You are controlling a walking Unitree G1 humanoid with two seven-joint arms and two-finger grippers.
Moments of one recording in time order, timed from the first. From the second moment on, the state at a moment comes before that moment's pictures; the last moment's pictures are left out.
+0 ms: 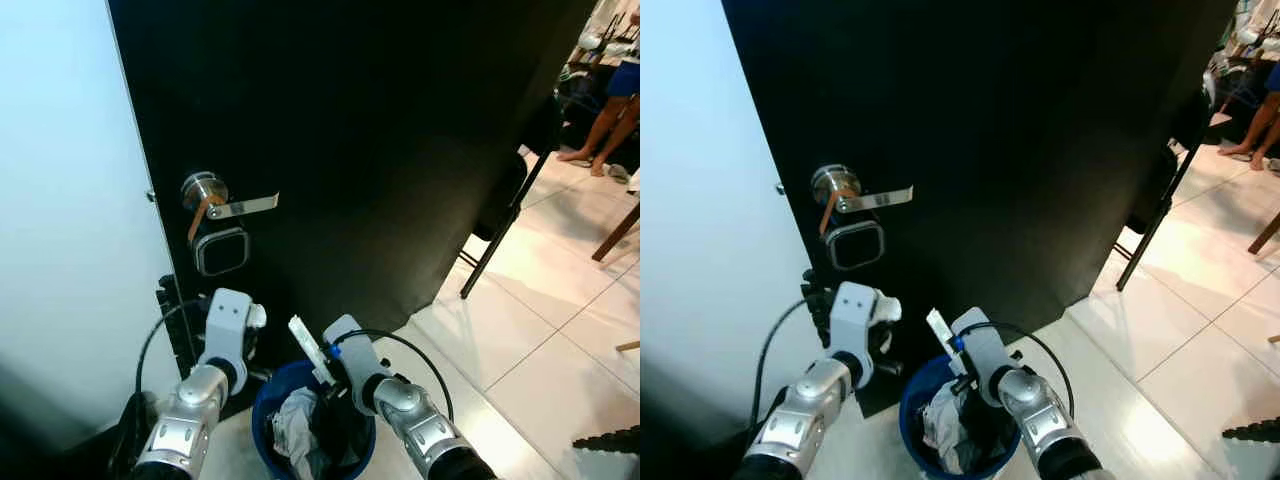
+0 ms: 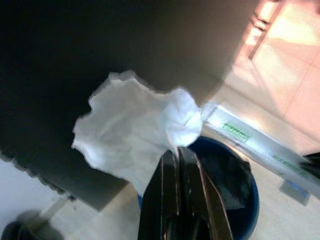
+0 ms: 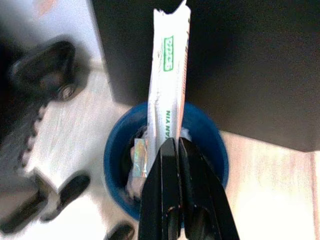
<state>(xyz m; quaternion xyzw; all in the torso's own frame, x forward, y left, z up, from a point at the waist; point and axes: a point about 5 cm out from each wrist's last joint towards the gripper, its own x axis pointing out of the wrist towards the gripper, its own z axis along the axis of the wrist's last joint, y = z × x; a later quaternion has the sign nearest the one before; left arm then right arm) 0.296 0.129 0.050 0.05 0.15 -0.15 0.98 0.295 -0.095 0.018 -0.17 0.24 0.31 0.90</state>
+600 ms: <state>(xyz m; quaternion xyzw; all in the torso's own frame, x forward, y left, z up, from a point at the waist) 0.323 0.124 0.051 0.24 0.13 -0.28 0.92 0.312 -0.108 0.012 -0.28 0.28 0.22 0.89</state>
